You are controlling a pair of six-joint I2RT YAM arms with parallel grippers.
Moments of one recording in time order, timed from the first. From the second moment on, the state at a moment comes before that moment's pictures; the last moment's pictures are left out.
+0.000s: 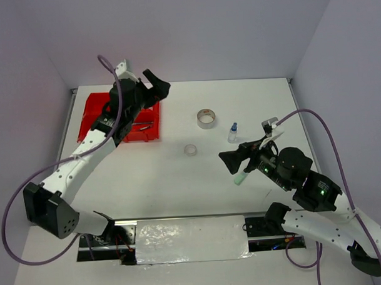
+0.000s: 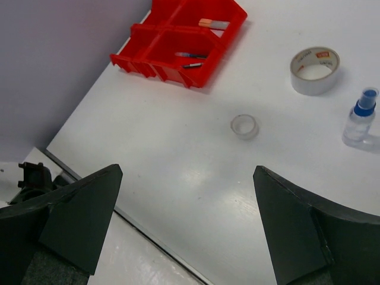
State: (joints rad) left arm -0.42 1.41 1.33 -0.12 -0.17 -0.75; right arm 0.89 0.55 0.88 -0.49 0.25 0.44
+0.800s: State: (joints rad) left arm -0.60 2.33 2.09 -0.48 -0.18 -0.47; right arm 0.89 0.44 0.82 -0.61 0.33 0.57
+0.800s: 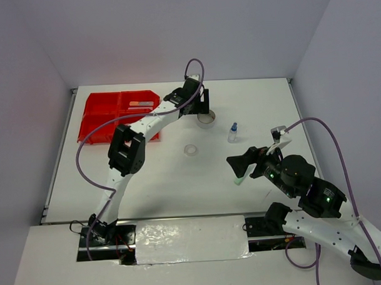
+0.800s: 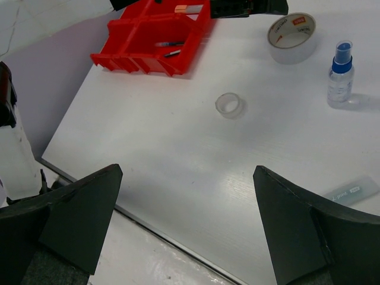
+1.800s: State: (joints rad) left arm -1.03 1.64 1.46 -0.26 -0.21 -0.27; right arm 0.89 0.39 1.08 -0.83 0.54 0.60
